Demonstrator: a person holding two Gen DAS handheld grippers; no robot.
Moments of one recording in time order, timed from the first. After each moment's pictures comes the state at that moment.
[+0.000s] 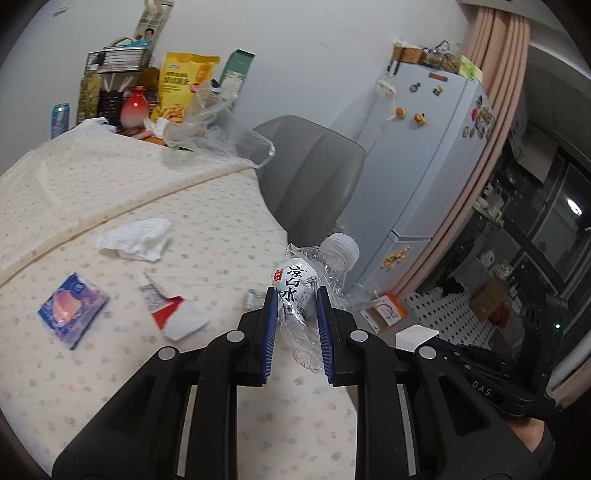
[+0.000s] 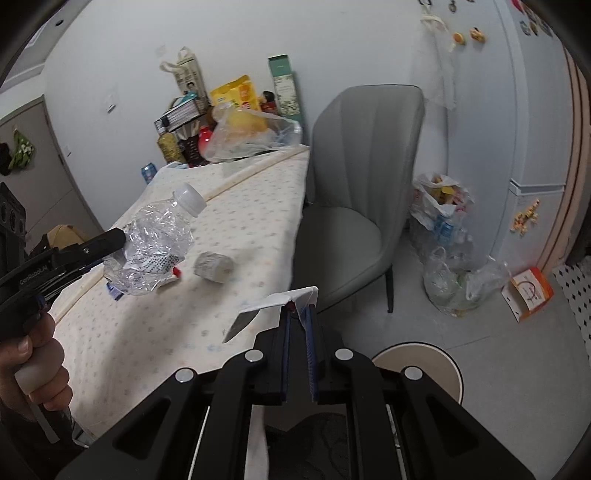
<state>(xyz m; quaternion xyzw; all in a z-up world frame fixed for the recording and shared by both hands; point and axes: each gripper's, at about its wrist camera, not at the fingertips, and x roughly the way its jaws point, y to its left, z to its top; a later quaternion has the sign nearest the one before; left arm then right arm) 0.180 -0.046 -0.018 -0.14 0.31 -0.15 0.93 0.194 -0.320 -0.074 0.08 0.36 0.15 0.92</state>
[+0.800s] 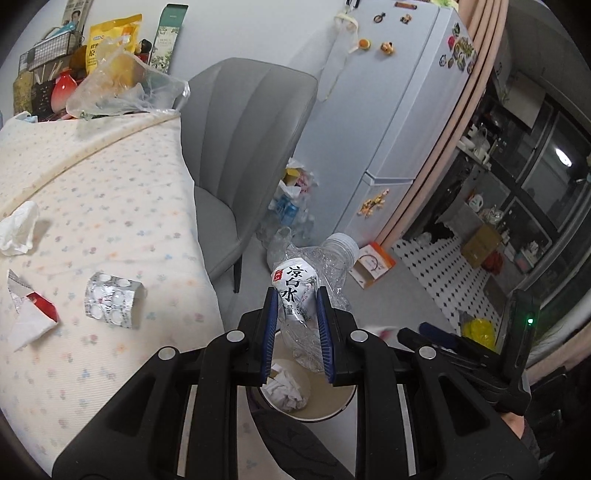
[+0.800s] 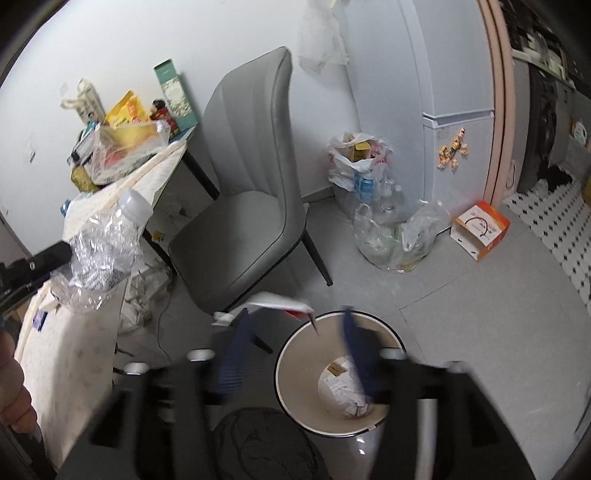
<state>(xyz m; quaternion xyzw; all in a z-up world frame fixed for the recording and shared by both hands) 0.234 -0.173 -0.063 -0.08 0.39 -0.20 0.90 0.219 -0.450 -0.167 0.16 0.39 0.02 0.91</state>
